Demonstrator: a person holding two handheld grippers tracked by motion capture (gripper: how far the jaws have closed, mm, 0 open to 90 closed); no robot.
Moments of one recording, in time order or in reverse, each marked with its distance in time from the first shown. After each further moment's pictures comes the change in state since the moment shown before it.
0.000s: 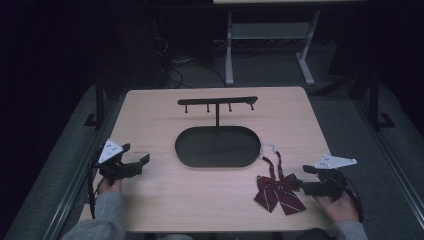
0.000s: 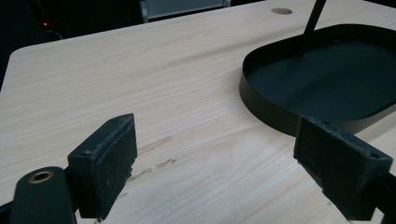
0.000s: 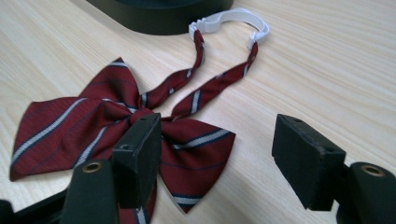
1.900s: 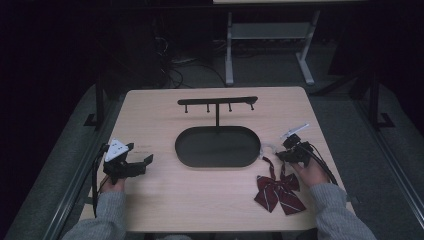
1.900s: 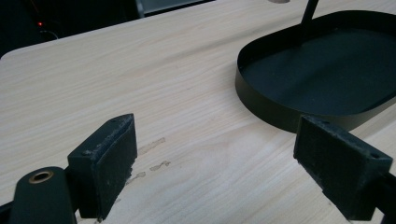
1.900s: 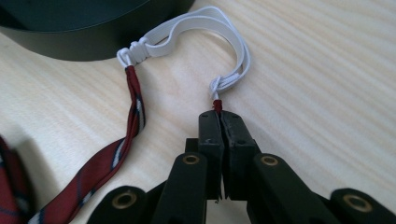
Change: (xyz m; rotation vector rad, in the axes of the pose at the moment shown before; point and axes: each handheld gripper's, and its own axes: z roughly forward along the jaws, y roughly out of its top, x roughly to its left) left arm -0.006 0.003 0.008 0.032 -0.004 0.035; right arm -0.025 0.077 0.090 0.316 -0.045 0.008
